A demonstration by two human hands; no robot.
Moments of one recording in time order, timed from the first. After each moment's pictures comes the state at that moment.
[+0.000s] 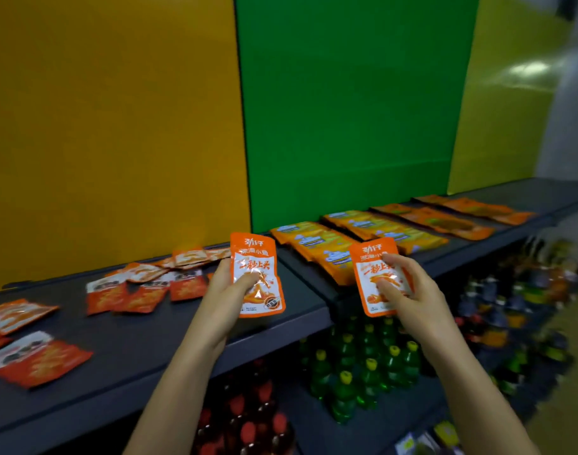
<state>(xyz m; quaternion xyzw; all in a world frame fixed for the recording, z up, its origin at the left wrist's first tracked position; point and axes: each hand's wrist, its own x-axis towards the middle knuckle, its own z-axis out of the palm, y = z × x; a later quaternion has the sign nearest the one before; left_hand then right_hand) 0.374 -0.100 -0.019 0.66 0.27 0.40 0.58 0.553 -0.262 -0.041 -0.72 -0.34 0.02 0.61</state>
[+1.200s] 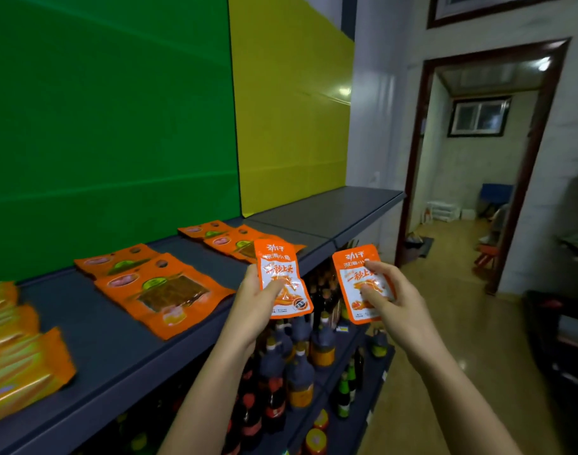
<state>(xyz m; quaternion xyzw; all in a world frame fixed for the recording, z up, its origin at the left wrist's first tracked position) 1.015 -0.294 -0.039 0.71 0.11 0.24 0.65 1.089 -0.480 -0.055 -0.75 -0.22 -0.08 0.62</state>
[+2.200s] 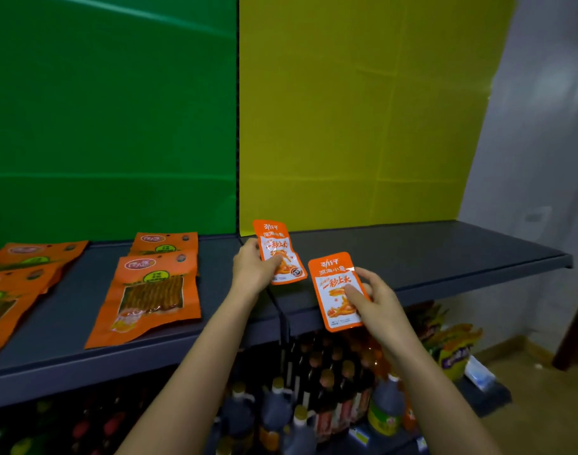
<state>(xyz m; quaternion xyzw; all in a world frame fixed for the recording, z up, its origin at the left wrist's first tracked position) 1.391 -0.285 -0.020 0.68 0.39 0.43 0.45 1.510 -0.435 -0.044 -0.69 -0.38 0.17 0.59</state>
